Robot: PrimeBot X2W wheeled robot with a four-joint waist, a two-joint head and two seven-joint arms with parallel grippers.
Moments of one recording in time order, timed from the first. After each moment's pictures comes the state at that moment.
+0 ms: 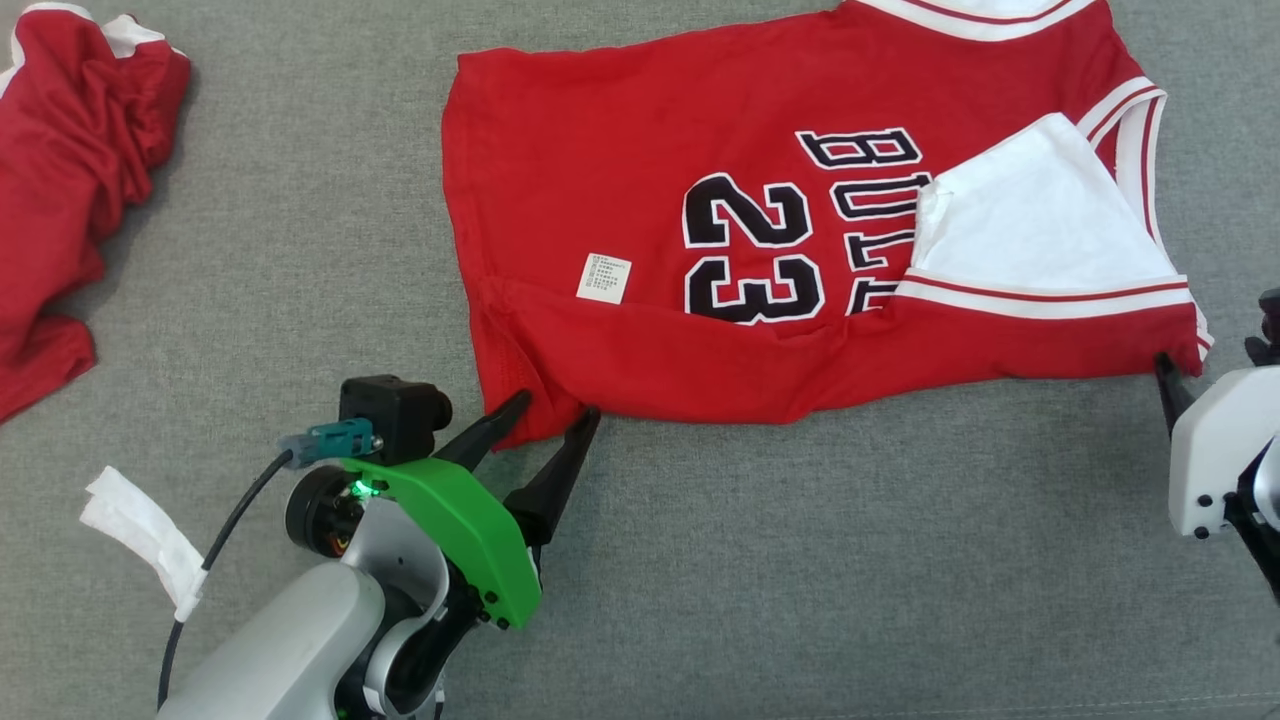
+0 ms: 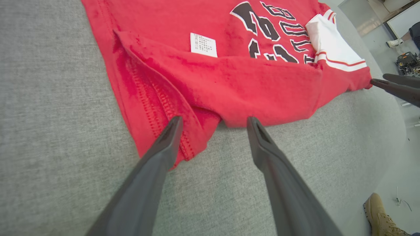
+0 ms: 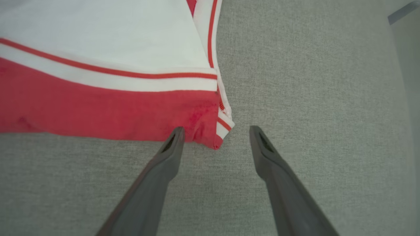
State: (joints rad) left arm -0.44 0.45 -0.79 -0.02 -0.98 0.15 0.14; right arm -0.17 -0.29 -0.18 -0.17 0.06 0.13 0.73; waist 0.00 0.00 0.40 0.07
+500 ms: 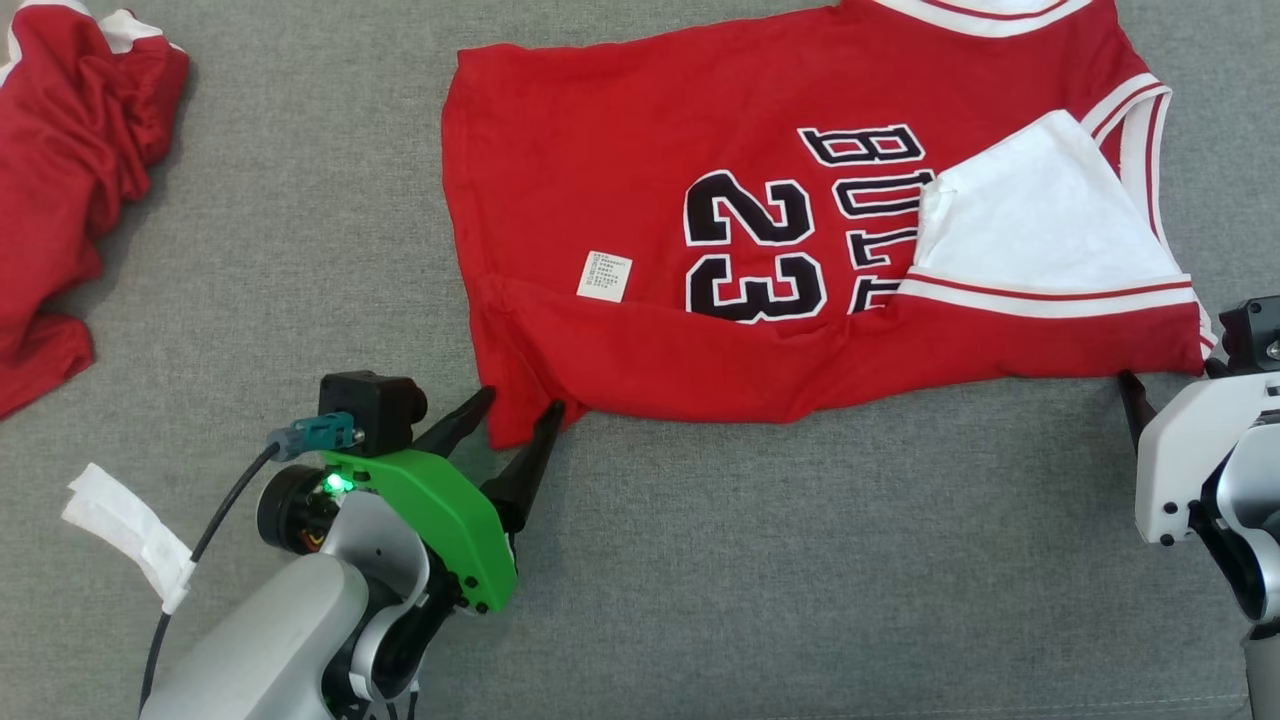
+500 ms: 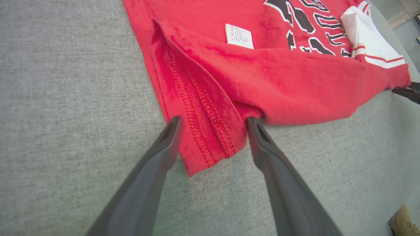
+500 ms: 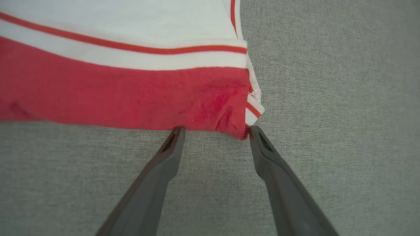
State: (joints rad) left arm -0.46 0.46 -0.79 0.06 -0.95 0.16 0.13; right arm -0.18 -0.24 -0.16 -0.10 0.05 0.13 0.72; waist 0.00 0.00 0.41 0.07
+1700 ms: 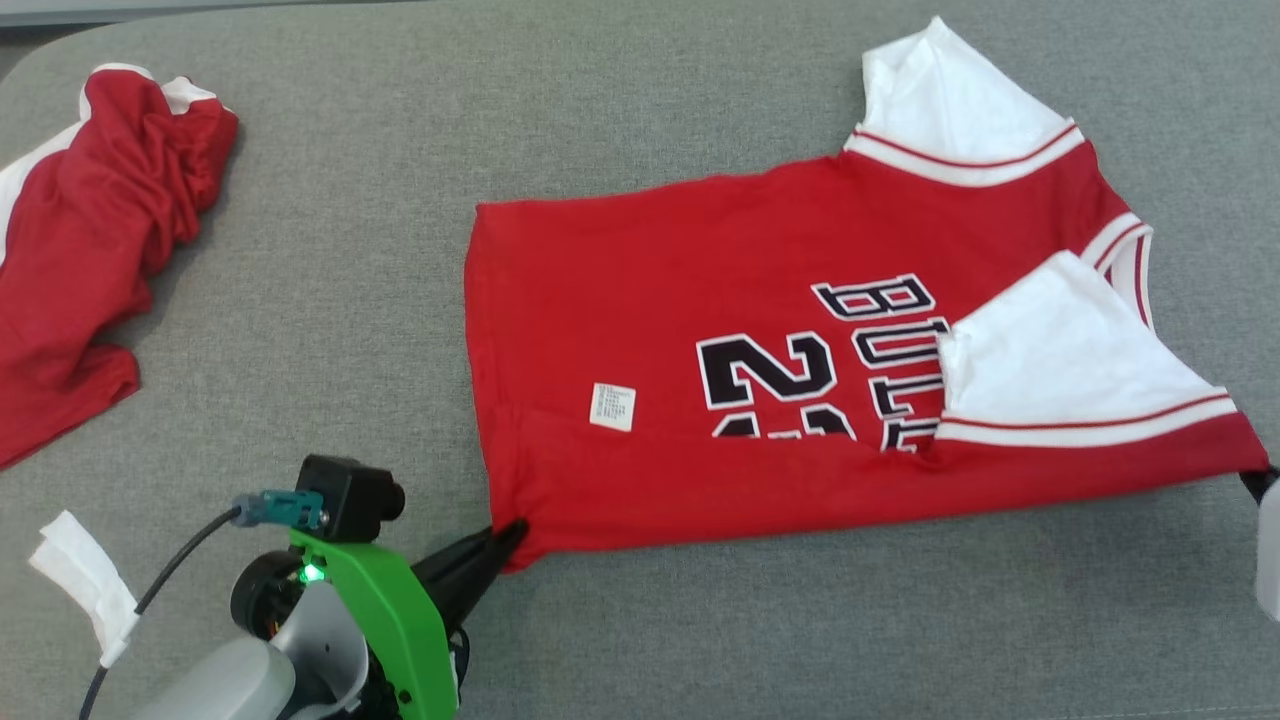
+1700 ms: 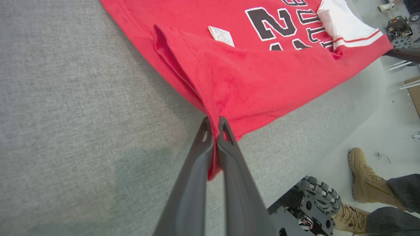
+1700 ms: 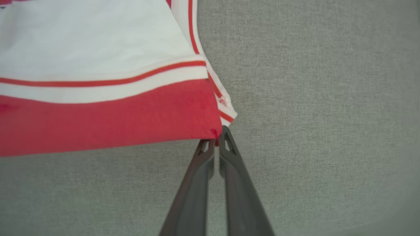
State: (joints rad) left arm -0.35 0.63 -0.82 -0.06 -1.09 0.02 0.24; right arm -0.03 -0.39 -0.25 -0.18 0.31 0.13 0.90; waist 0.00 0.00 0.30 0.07
